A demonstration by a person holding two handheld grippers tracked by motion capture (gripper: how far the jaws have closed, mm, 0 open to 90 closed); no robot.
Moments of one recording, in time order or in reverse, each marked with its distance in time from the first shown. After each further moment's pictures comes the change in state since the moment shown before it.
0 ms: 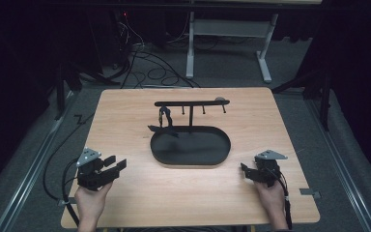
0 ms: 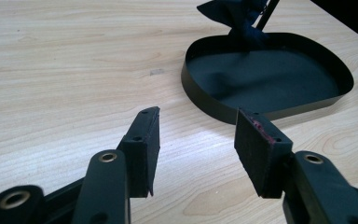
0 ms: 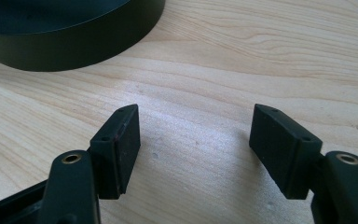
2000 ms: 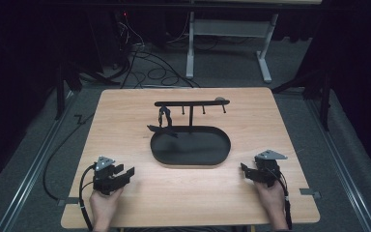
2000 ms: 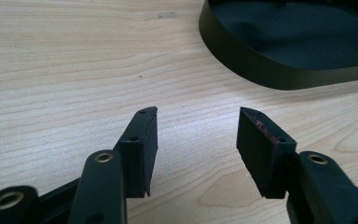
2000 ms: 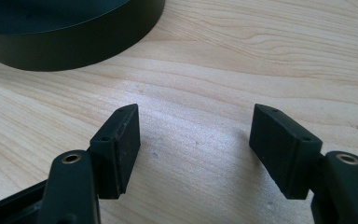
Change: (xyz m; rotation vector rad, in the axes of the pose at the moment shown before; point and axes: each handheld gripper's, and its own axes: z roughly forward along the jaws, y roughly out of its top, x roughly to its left) left arm 0.005 -0.042 0.054 0.083 0.046 -0.038; right arm 0.000 0.000 0.000 0.000 0.000 -0.002
